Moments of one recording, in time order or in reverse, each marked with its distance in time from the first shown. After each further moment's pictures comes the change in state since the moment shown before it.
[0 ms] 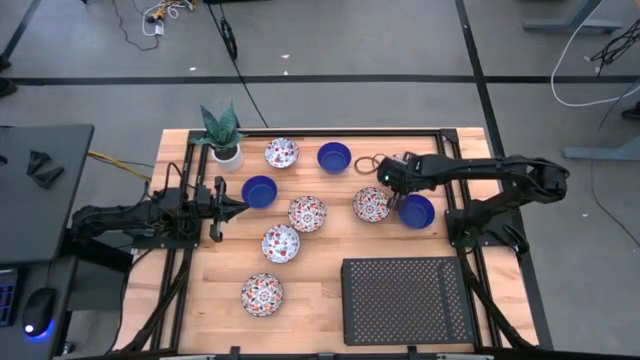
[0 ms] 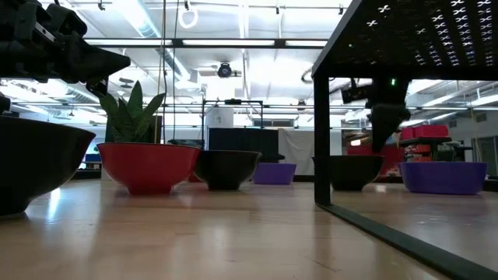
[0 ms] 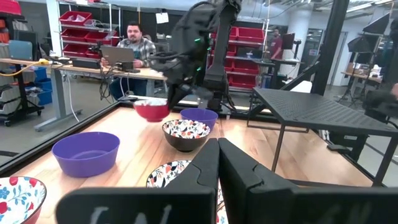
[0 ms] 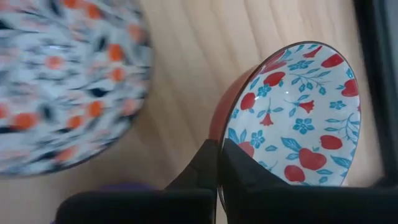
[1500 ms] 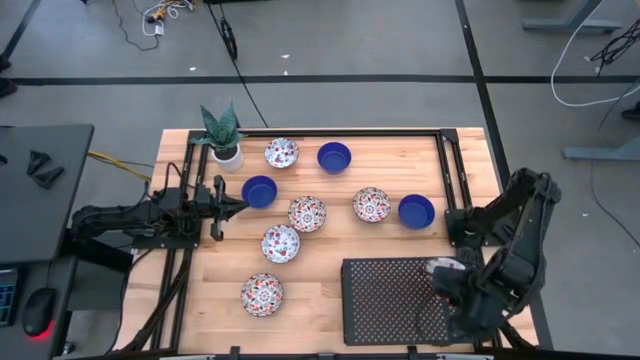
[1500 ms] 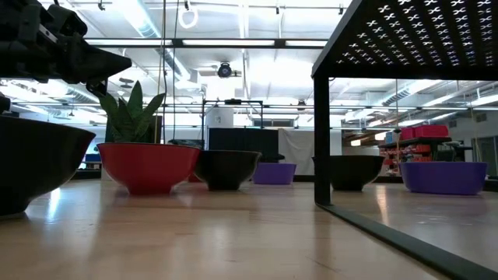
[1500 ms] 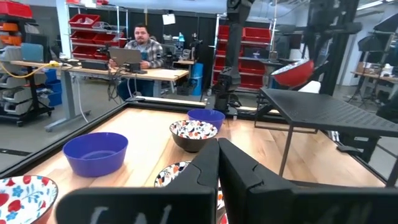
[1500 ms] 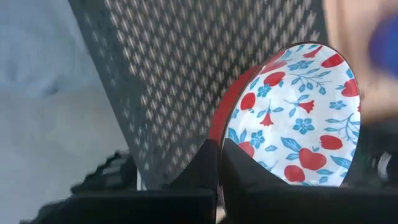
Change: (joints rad) left arm 0.000 0.000 0.000 0.001 -0.032 0.015; right arm 1.232 0.224 0.878 -0.725 -0.249 1.206
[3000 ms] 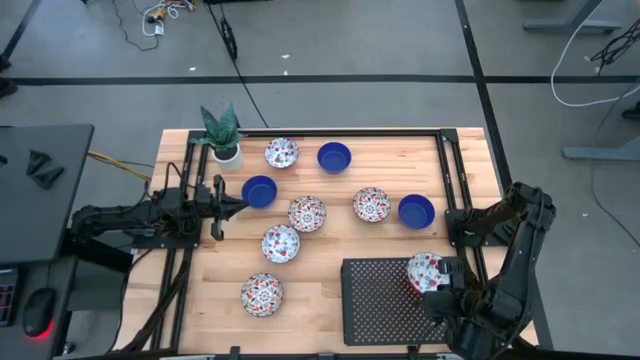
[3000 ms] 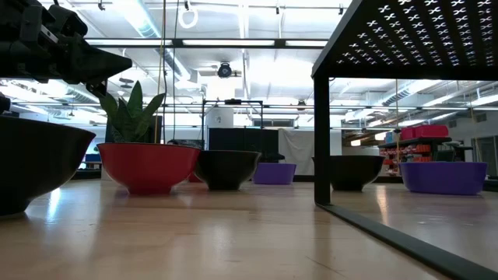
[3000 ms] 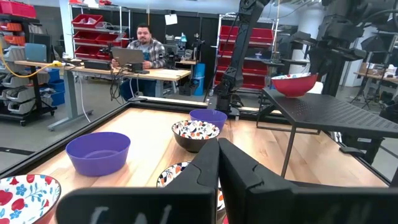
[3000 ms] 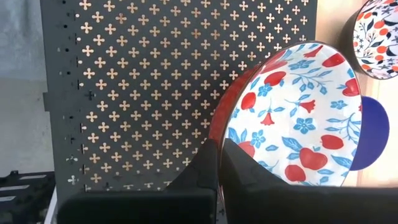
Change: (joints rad) left arm 0.001 0.000 0.000 -0.001 -0.007 -0.002; right arm 0.073 0.128 -0.046 -0.001 0.197 -0.232
